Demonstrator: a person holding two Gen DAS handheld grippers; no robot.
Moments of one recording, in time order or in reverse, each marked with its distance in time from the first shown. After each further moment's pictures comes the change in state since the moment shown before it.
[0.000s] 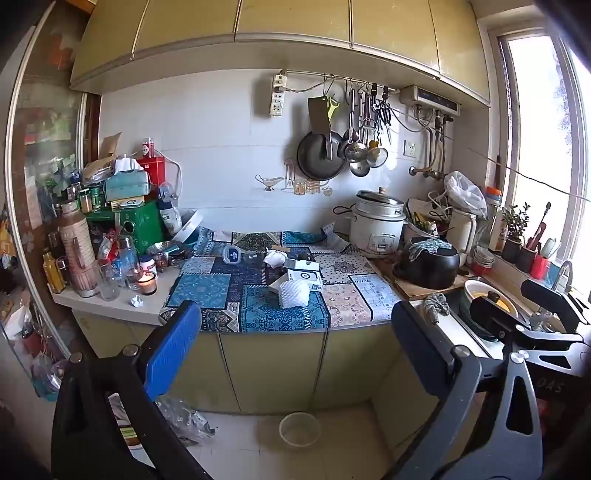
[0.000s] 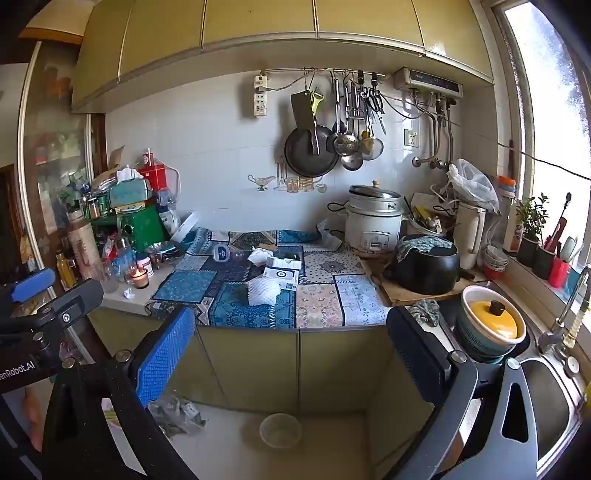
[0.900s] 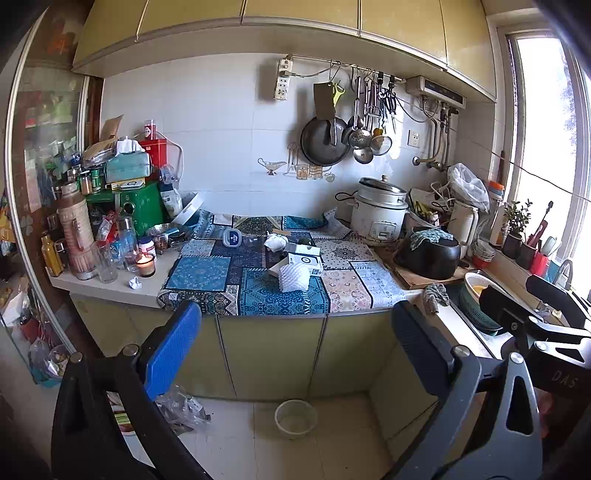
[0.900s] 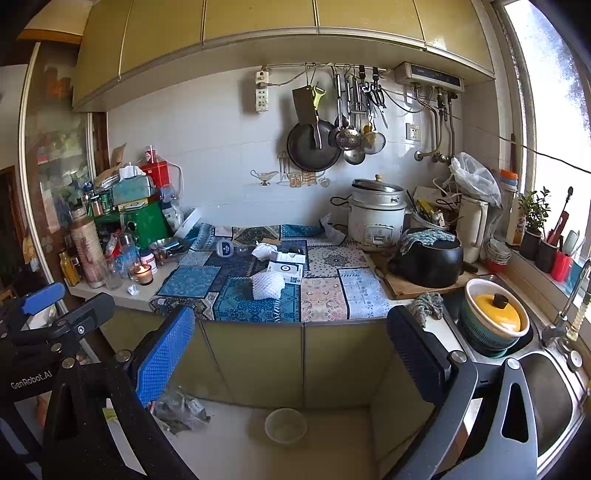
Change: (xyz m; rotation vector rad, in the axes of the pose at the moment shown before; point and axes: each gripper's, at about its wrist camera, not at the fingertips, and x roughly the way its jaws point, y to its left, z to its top) left arm 0.006 0.009 -0.011 -0.031 0.073 -0.004; right arm -0.001 0.004 -0.004 0.013 0.036 0.012
